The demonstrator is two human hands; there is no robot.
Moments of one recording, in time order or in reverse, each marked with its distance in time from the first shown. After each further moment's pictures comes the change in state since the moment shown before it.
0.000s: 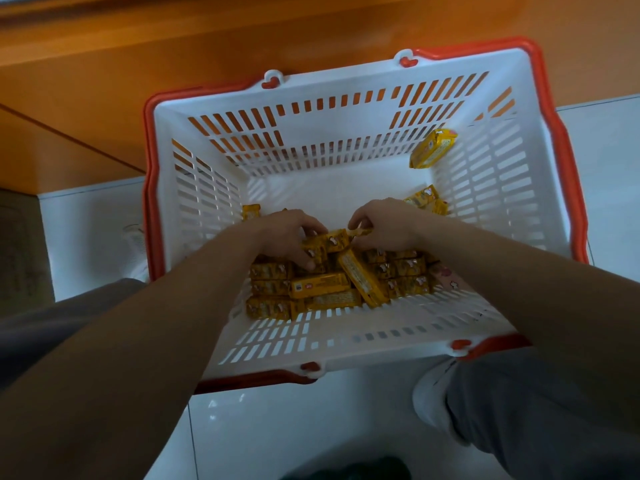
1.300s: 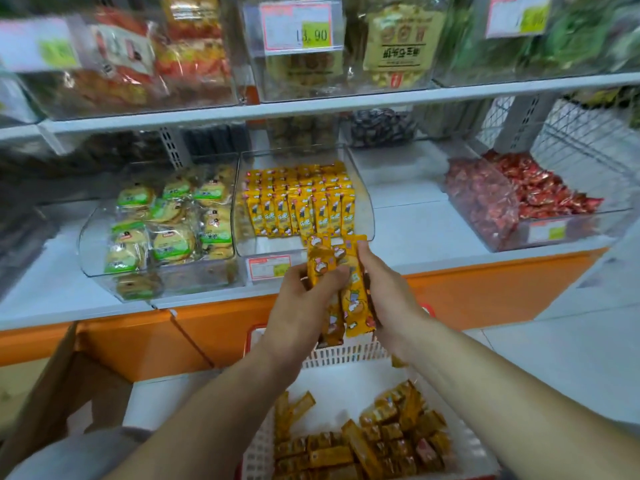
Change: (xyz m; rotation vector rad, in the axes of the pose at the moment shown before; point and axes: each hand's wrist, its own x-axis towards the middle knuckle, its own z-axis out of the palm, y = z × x) left_hand -0.297 0.237 -0.092 -1.171 0.855 0.379; right_hand -0.238 -0.221 -0.186 1.429 0.603 -0.237
